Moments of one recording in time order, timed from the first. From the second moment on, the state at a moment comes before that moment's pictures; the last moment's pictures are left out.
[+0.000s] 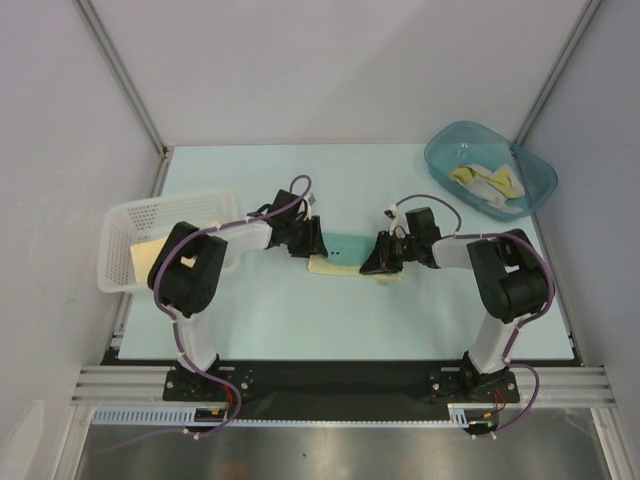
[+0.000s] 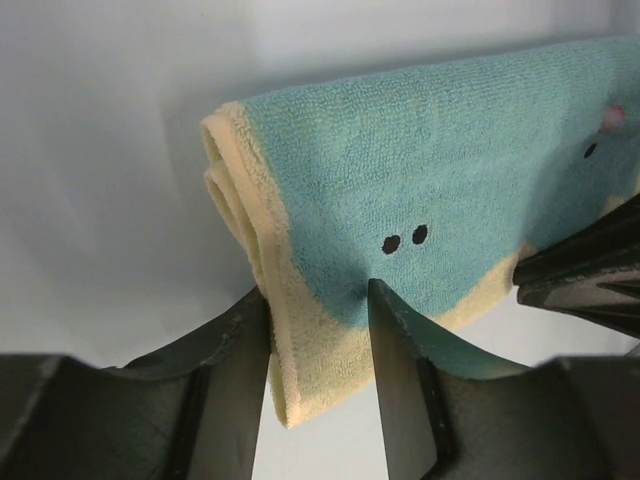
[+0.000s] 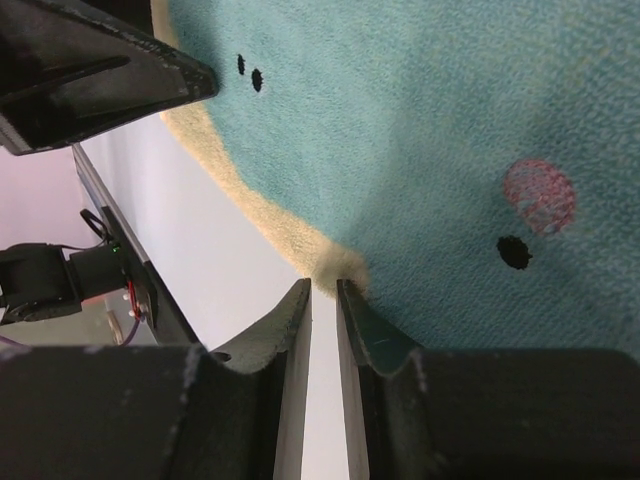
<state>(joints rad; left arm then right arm) -0.48 1.88 1.11 -0.19 0.32 -0.48 0.33 1.81 0.82 0.11 -0.76 0.49</state>
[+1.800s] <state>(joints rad) -0.22 1.62 1.52 -1.07 -0.54 -0.25 0.24 1.44 0.85 -0.11 -0.68 0.48</state>
